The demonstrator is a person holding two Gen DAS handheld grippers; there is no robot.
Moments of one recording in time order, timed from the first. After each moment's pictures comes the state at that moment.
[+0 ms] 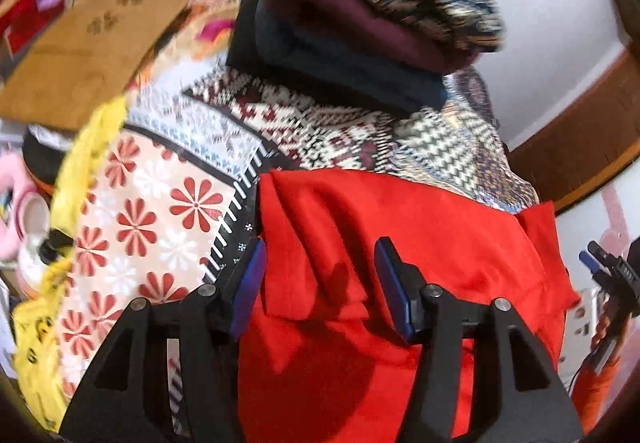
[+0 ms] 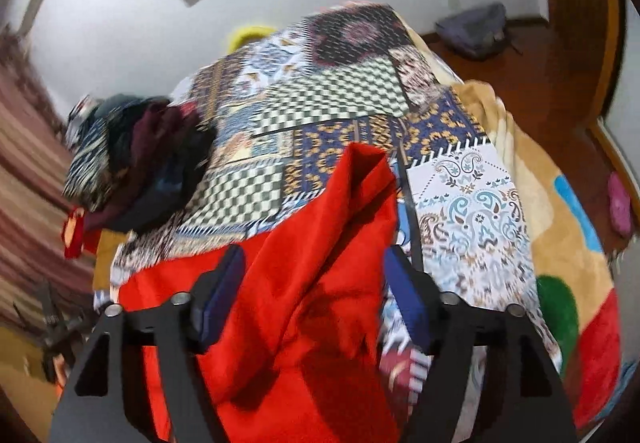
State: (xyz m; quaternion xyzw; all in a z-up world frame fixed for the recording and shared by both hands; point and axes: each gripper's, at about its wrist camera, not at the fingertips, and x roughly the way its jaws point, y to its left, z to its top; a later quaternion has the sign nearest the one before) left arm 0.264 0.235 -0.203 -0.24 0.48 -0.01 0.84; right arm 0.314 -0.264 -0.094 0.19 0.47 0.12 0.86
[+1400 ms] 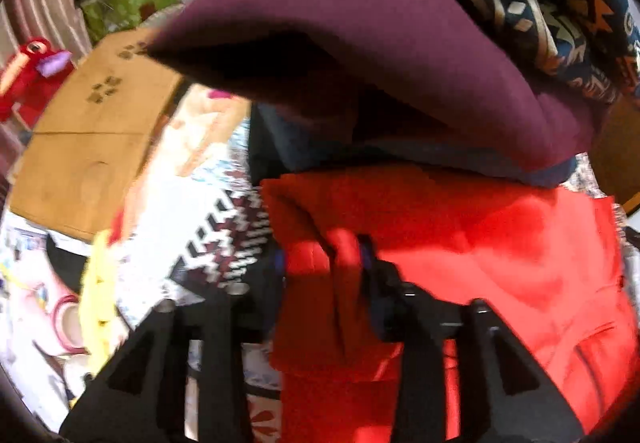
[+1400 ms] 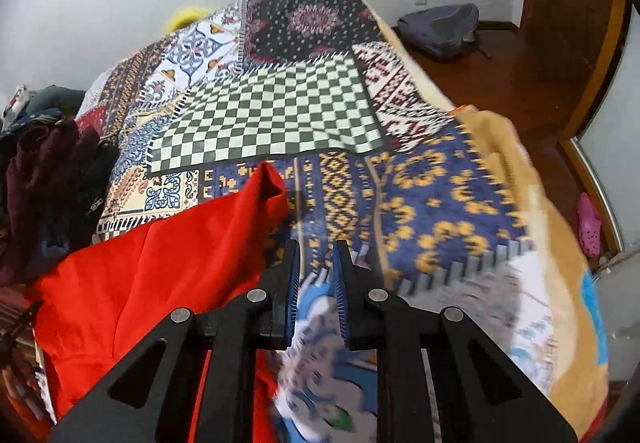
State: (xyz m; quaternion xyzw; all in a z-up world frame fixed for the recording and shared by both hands) left arm 0.399 0.253 -0.233 -0.11 0.48 0.09 0.86; right arm 0.439 -0.264 -0.138 0.11 0.49 0.04 0.86
